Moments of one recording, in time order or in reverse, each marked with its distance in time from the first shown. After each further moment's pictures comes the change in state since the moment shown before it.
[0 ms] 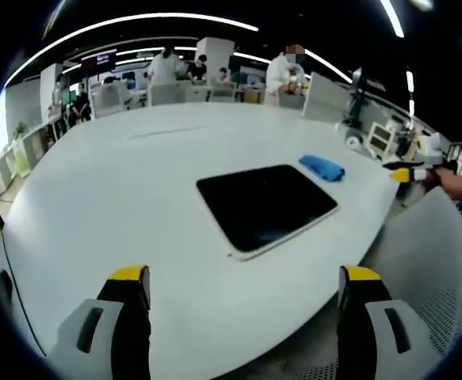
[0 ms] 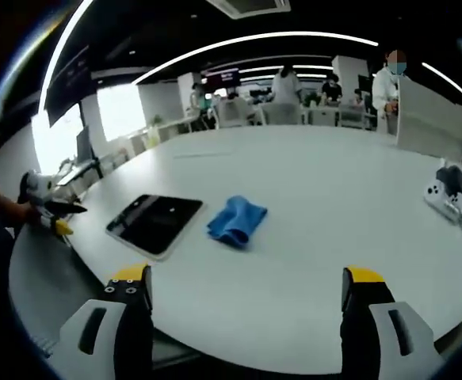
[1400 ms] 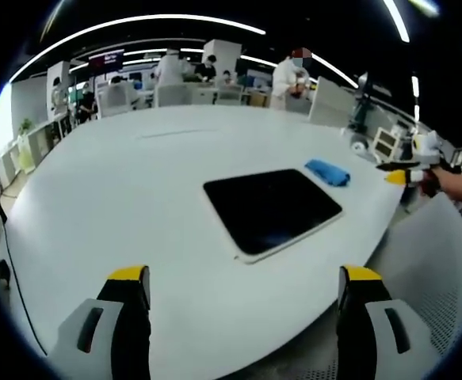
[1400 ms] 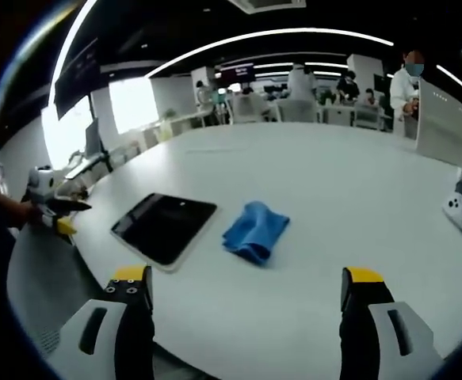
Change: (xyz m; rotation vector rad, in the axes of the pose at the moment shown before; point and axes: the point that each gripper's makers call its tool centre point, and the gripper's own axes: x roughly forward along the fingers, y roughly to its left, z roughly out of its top) left arm 0.001 0.004 0.002 -0.018 -0.013 0.017; right arm 0.032 0.017 0.013 -0.034 0.021 0.062
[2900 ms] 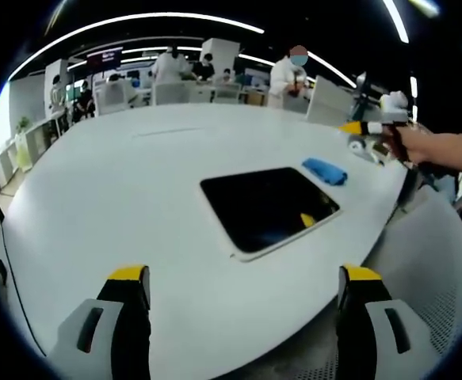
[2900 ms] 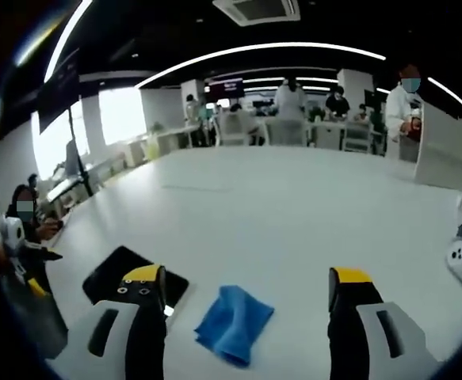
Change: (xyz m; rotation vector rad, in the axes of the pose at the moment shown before) left arm 0.000 -0.003 -0.002 -0.006 0.008 -0.019; right arm 0.076 -0.031 0.102 0.007 -0.086 -0.086
